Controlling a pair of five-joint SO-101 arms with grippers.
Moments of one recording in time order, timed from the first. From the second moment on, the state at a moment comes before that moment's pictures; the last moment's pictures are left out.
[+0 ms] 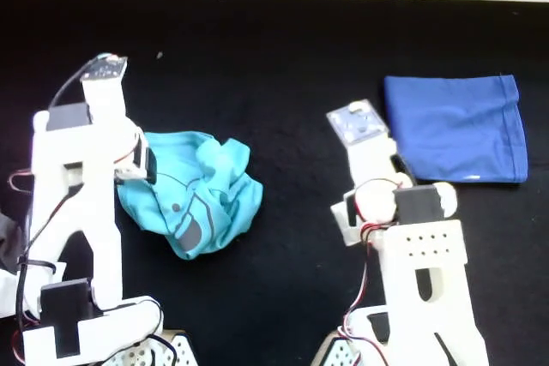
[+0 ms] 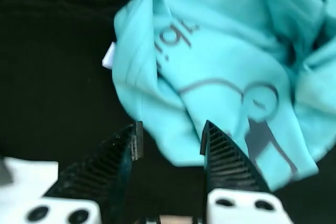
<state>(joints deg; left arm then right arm) -17.9 -11.9 25.5 69.3 -7.9 -11.9 -45.1 39.9 84.2 17.3</state>
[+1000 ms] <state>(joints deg) -33.9 -11.9 14.6 71.7 -7.8 -31.9 -21.2 27.5 76.1 7.3</state>
